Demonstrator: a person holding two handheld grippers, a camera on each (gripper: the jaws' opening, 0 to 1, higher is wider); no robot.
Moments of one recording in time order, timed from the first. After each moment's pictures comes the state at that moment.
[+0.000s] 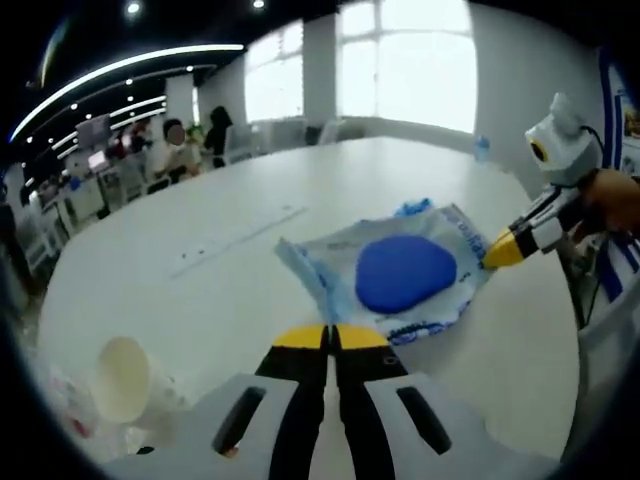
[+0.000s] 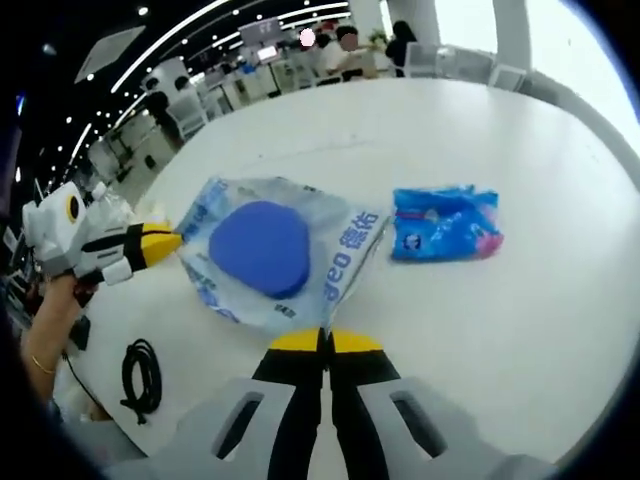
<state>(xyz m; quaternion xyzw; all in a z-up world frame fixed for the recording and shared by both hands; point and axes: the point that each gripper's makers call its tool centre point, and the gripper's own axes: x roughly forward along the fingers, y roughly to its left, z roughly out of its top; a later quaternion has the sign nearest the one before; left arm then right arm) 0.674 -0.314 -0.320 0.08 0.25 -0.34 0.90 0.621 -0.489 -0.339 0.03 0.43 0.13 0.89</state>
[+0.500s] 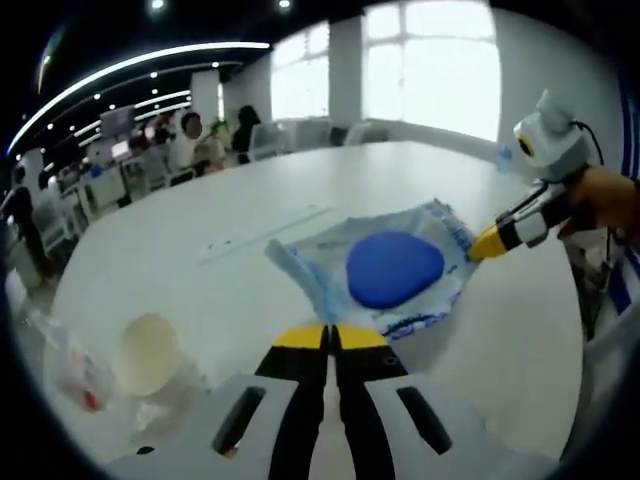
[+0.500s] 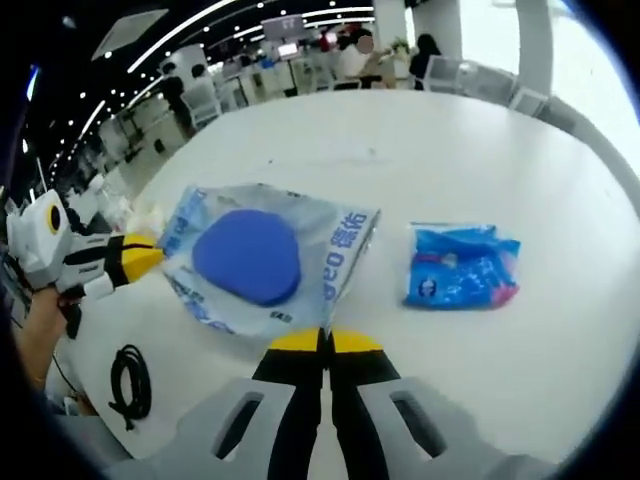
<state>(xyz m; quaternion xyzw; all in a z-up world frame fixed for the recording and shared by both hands) 0.673 -0.291 -0.315 0.08 0.24 -0.29 0.92 0.658 -0.473 -0.335 -0.01 0.42 0.16 0.90</state>
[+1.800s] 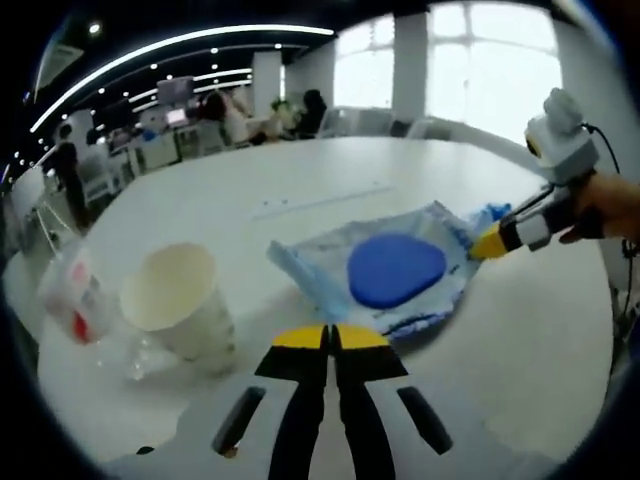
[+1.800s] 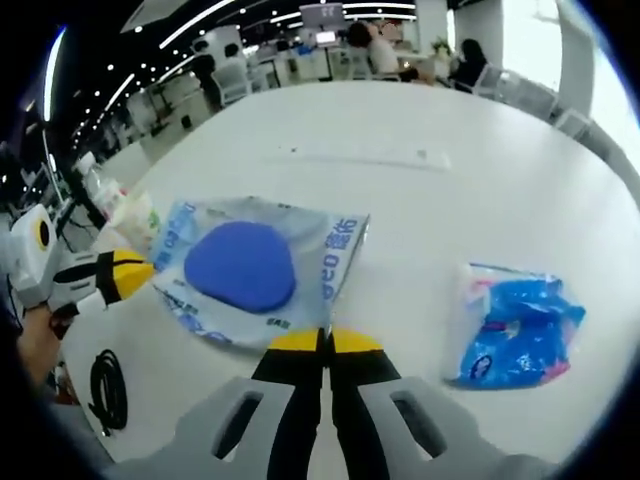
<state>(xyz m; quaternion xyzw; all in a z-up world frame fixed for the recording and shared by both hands) 0.688 -0.252 -0.359 0.04 0.28 -0.16 0.95 0.714 -0.437 -0.376 -0.04 0.42 0.23 0.88</state>
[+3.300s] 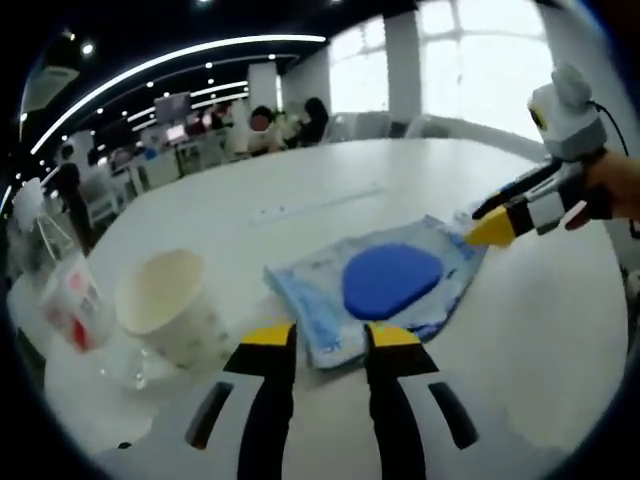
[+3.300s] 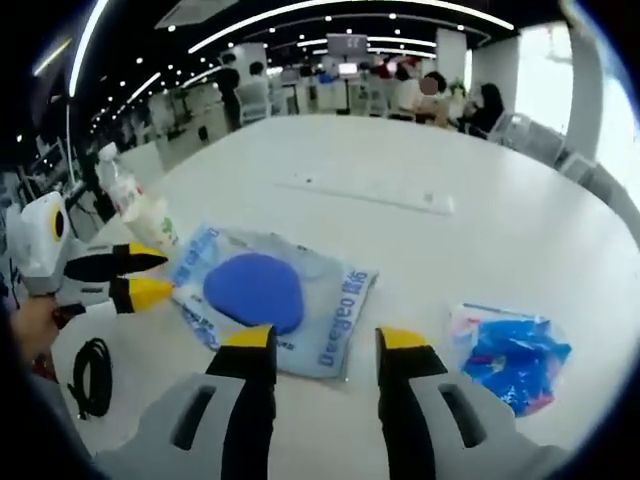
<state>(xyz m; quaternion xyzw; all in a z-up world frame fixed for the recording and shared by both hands) 0.687 -0.265 -0.351 0.07 0.23 -0.18 0.95 0.718 -0.435 -0.347 -0.07 0.34 0.26 0.90</state>
